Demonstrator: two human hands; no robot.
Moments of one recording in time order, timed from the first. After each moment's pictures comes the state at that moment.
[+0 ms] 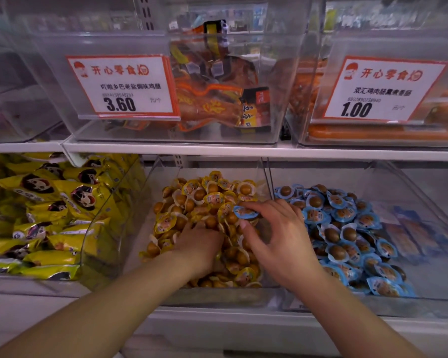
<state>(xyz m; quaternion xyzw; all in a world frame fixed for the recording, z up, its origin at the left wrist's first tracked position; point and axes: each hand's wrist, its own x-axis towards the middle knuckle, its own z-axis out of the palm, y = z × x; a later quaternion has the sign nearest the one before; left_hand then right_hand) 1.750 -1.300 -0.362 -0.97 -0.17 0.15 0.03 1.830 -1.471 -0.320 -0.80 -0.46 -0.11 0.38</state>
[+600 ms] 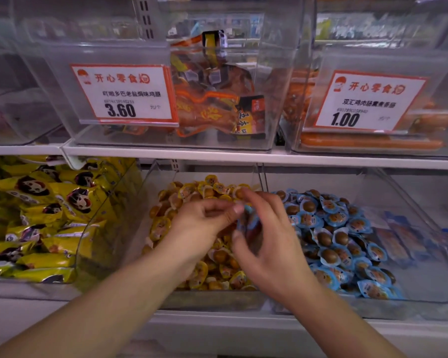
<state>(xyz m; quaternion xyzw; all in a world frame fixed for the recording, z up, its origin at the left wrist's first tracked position) 1.733 -1.357 -0.273 -0.63 -0.25 -0.22 -0.71 1.811 -1.475 -0.303 -0.73 -0.48 -0.06 0.48</state>
